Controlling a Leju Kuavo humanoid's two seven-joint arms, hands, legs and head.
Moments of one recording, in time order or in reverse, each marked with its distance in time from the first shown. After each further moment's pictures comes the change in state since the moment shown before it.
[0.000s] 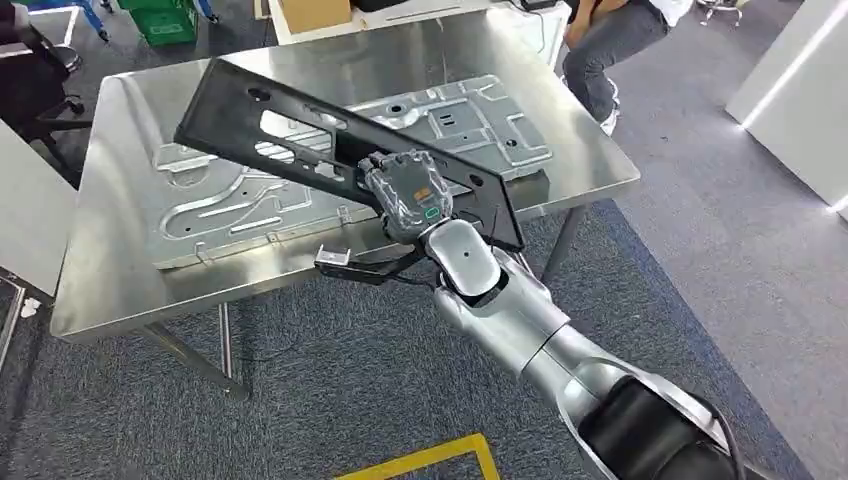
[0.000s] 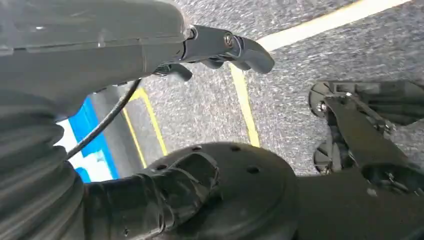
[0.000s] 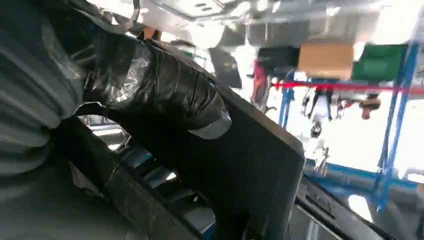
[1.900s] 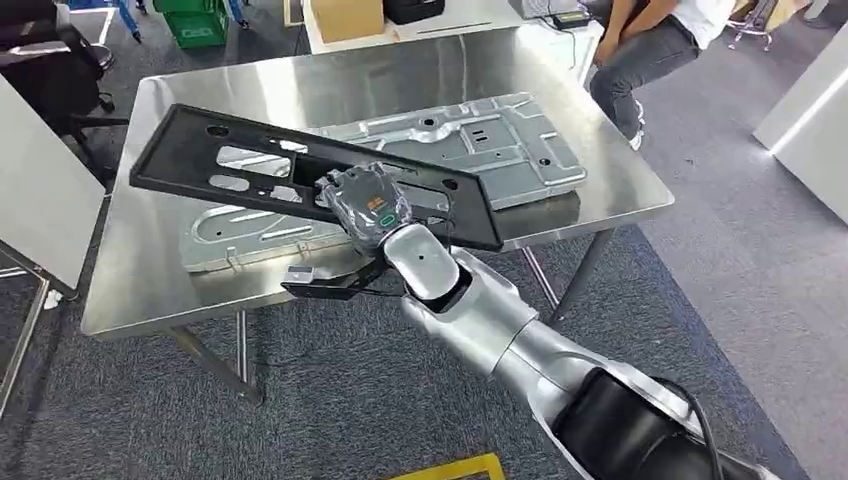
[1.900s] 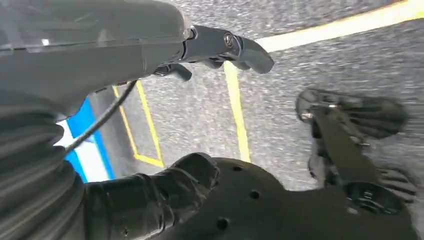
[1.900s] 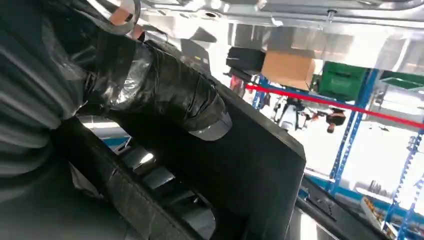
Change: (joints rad) left arm 0.000 -0.001 0.033 0.000 0.010 -0.003 -0.002; right arm -0.076 0.084 0.107 0.104 0.028 0.093 0.050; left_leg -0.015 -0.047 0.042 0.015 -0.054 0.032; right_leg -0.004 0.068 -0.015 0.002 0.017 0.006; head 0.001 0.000
